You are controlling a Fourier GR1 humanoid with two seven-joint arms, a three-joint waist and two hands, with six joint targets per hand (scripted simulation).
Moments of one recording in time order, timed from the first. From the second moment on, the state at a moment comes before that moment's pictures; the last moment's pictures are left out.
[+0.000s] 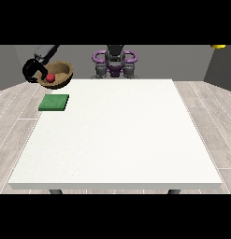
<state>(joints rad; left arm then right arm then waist) -0.58 0.72 0.58 -1.05 0.32 -0.45 0.08 -0.48 -0.60 -0.26 -0.78 -0.10 -0.04 0.12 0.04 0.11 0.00</state>
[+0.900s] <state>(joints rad) -0.55 0.78 0.59 -0.98 0.34 -0.48 -0.06 -0.54 -0.58 -0.34 -0.69 -0.14 -0.02 0.05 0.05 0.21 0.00</state>
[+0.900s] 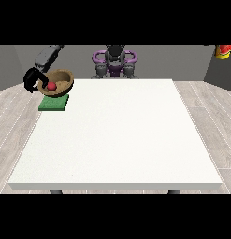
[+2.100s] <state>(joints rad) -0.54 0.85 0.60 -0.94 0.37 -0.51 -0.14 -0.63 -0.60 -0.44 -0.57 -0.20 -0.14 -0.03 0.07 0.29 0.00</state>
